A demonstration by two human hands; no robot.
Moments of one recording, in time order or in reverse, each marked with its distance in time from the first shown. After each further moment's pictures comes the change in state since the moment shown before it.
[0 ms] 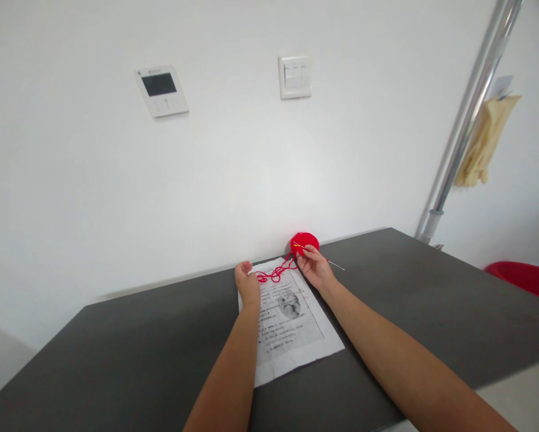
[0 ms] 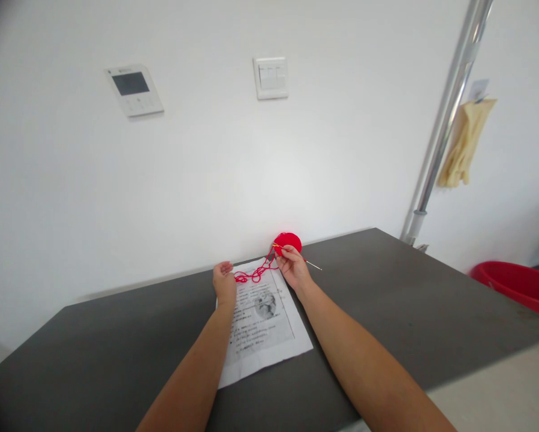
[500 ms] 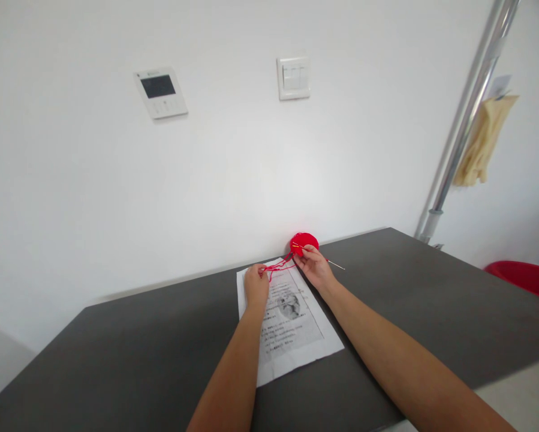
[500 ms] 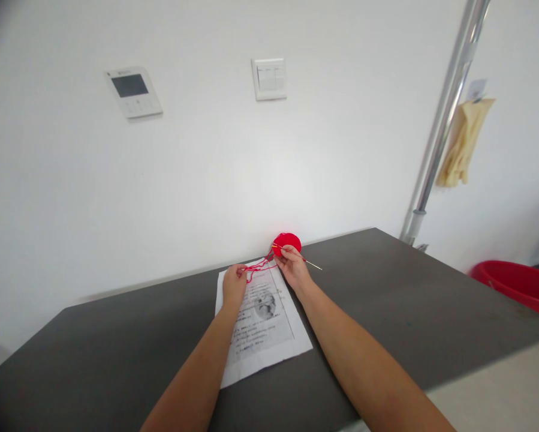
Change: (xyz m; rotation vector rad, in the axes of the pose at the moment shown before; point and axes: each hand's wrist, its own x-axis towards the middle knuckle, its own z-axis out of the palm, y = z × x) left_hand -0.012 0.004 0.006 0.189 -0.206 0.090; right_hand -0.006 -0.002 0.010 -0.023 -0.003 -0.024
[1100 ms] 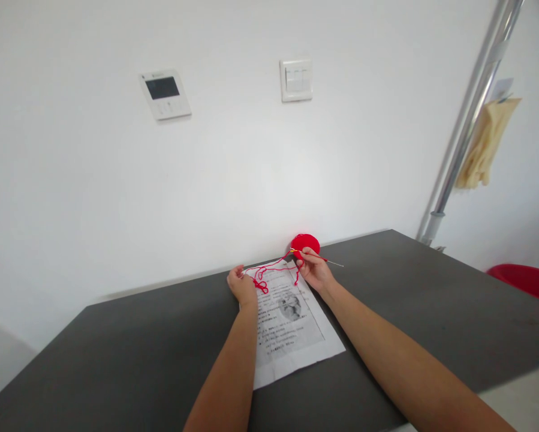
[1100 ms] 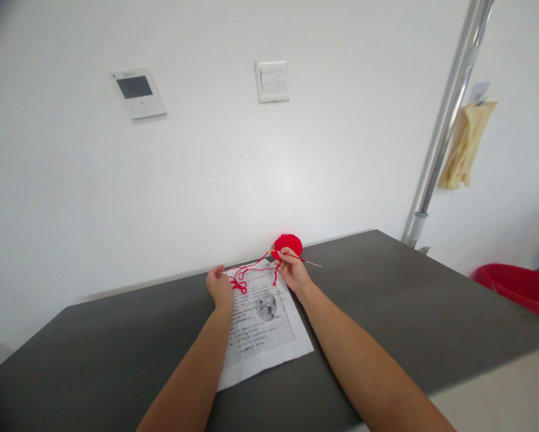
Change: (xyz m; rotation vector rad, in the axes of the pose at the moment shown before) left_hand 0.012 -0.009 -0.020 -0.357 0.352 -0.217; right_hand -0.003 -0.002 0.000 -0.169 -0.116 0.102
